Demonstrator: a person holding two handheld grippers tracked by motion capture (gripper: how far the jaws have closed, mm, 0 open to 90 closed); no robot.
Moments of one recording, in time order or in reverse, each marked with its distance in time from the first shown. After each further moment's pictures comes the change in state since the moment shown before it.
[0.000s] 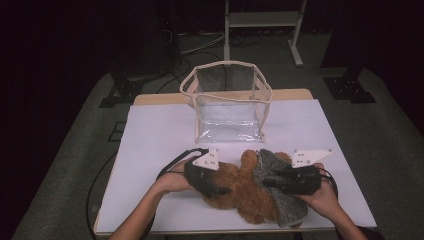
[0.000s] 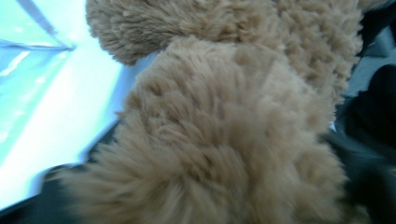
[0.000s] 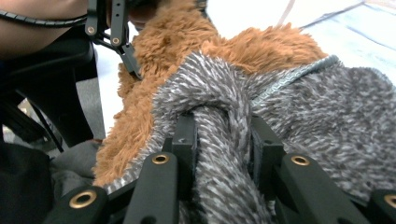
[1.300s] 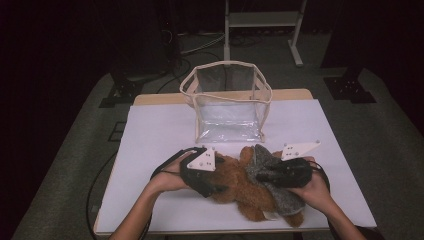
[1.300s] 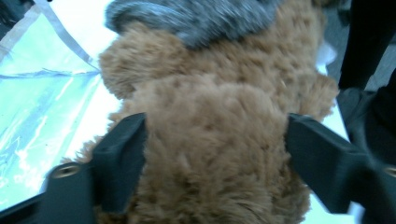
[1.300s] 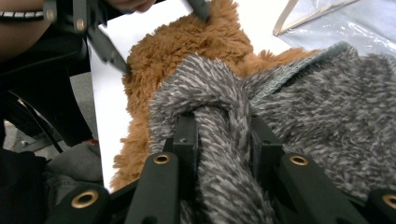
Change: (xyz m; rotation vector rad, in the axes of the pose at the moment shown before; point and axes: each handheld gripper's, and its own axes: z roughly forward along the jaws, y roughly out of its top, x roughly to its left) left arm -0.003 0.009 -0.020 -0.040 0.061 0.063; right arm -0.003 0.016 0.017 0.055 0.004 0.000
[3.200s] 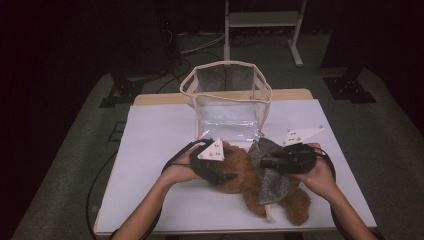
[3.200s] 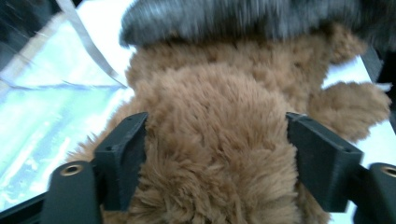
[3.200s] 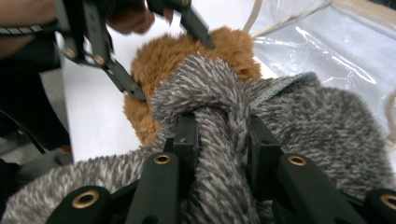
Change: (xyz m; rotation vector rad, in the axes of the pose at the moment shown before) left arm 0.019 0.002 0.028 -0.024 0.034 0.006; right arm -0.018 0.028 -0.018 0.026 -0.078 0.001
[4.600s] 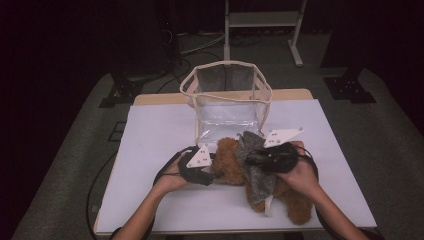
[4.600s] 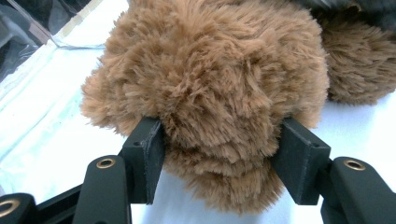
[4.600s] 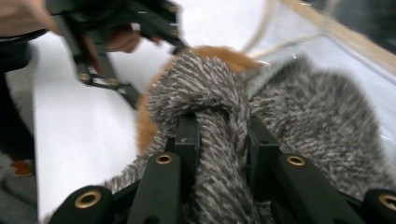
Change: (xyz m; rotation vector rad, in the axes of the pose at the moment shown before) left arm -0.007 -0.039 -0.009 -0.002 0.147 -0.073; right arm 0.016 0.020 0.032 -0.008 -0.088 -0.107
